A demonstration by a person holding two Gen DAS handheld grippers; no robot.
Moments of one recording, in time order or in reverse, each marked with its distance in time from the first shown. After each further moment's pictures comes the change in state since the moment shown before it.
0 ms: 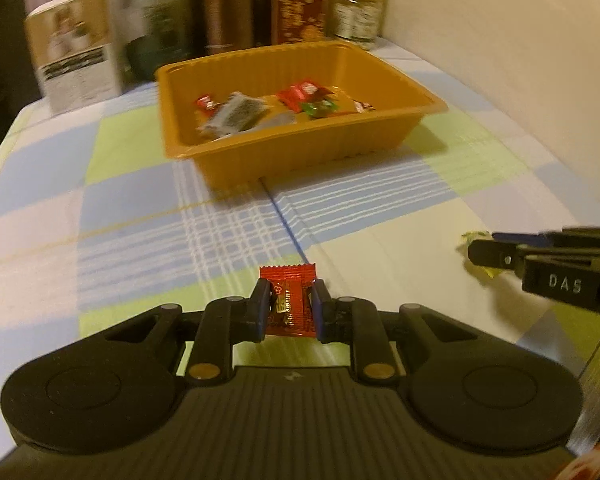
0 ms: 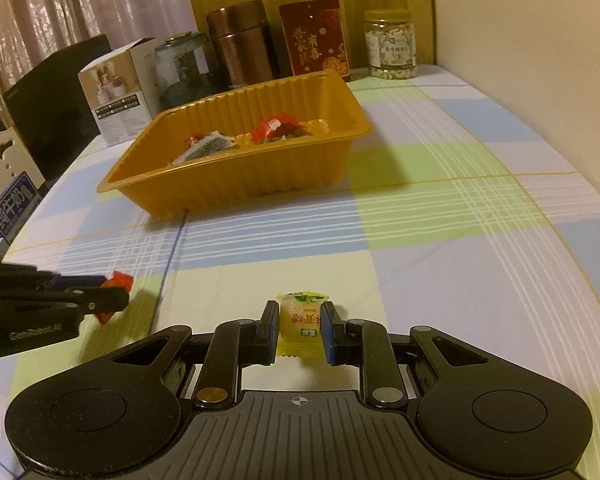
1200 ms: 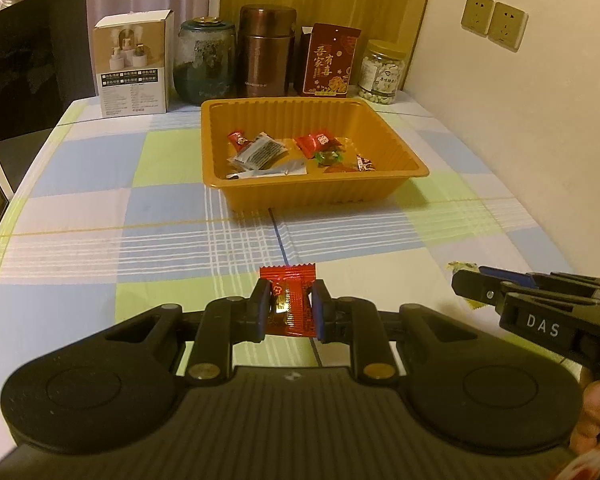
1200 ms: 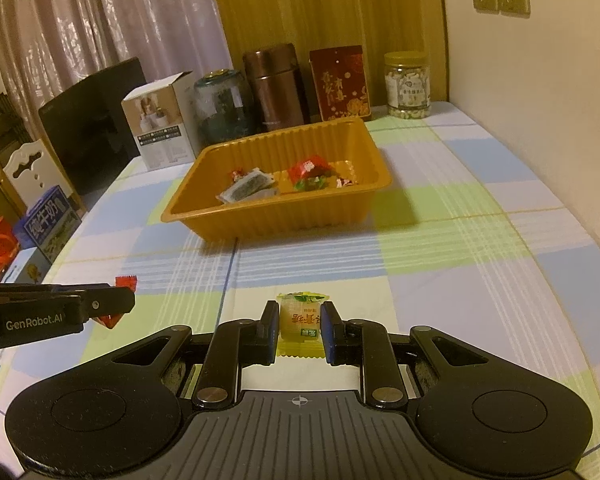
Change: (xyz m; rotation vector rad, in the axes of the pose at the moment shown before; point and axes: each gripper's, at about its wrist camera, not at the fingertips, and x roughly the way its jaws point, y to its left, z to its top) left arm -0.080 -0.014 0.004 -0.144 -0.080 0.028; right arm -0.067 0.022 0.015 -0.026 -0.056 0.051
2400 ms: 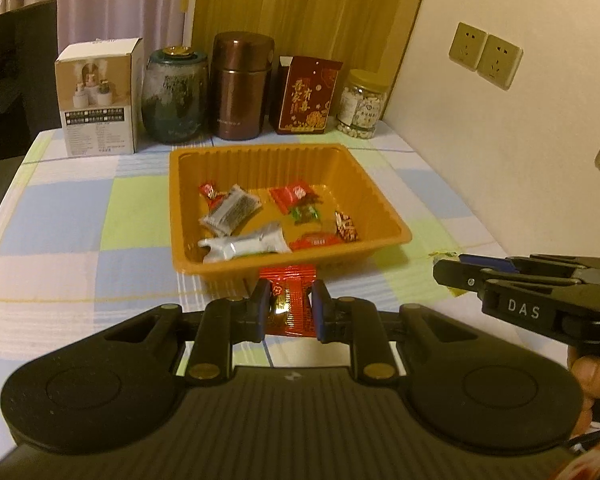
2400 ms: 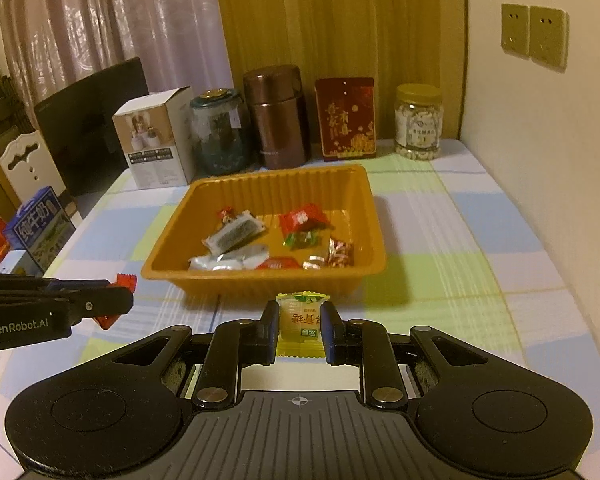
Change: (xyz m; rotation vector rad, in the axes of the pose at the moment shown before) left arm 0.021 0.002 0.072 0.002 -0.029 -0.091; right arm 0.023 -0.006 0.081 -0.091 0.006 -0.013
